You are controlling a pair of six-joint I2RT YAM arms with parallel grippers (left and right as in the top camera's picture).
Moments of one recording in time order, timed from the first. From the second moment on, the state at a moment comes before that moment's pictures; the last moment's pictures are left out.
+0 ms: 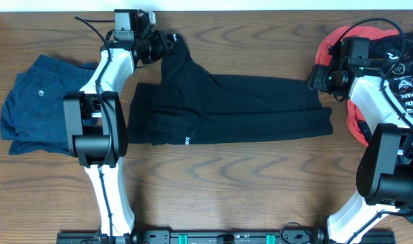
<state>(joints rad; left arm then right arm) -0.01 2.25 1.75 -0.39 0.57 -0.43 -0.11 1.90 1.31 -0.46 -0.13 0.17</state>
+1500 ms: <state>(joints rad) 0.03 2.03 1.76 -1.02 0.53 -0.27 -0.15 1.82 1.33 -0.73 -0.25 0.20</state>
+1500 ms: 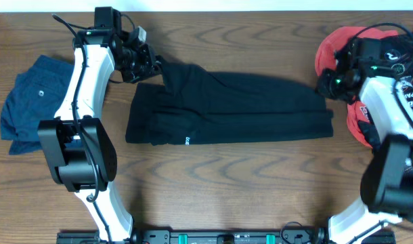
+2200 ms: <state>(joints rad) 0.03 2.03 1.76 -1.11 0.43 -0.22 -0.15 1.81 1.25 -0.77 -0.09 0.18</state>
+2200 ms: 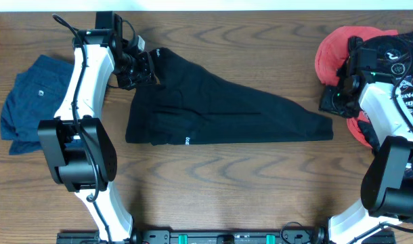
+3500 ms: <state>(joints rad) 0.03 2.03 1.76 -1.11 0.38 -0.22 -0.08 1.85 1.24 -0.75 -0.31 0.17</state>
